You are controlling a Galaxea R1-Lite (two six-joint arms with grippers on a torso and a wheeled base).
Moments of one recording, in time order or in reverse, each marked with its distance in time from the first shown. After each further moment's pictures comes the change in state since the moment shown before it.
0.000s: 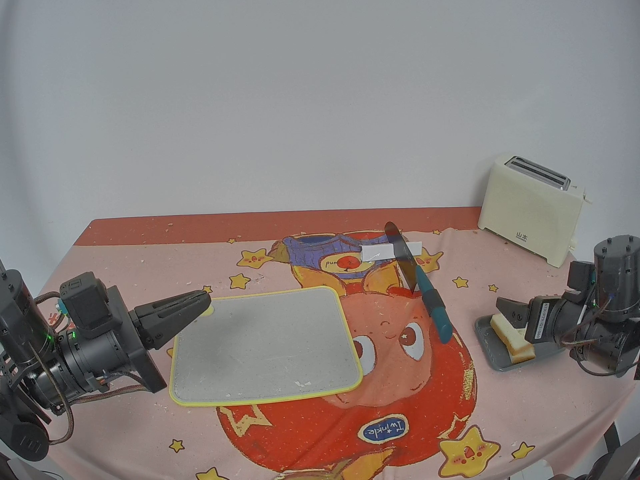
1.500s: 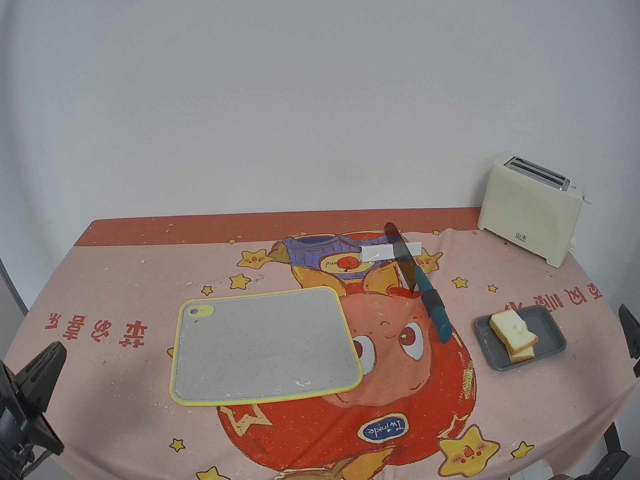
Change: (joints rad) left arm 0.358 -0.879 0.185 0.564 0.047 -0.026; right arm -0.314 -0.812 0.262 0.088 0.076 -0.289
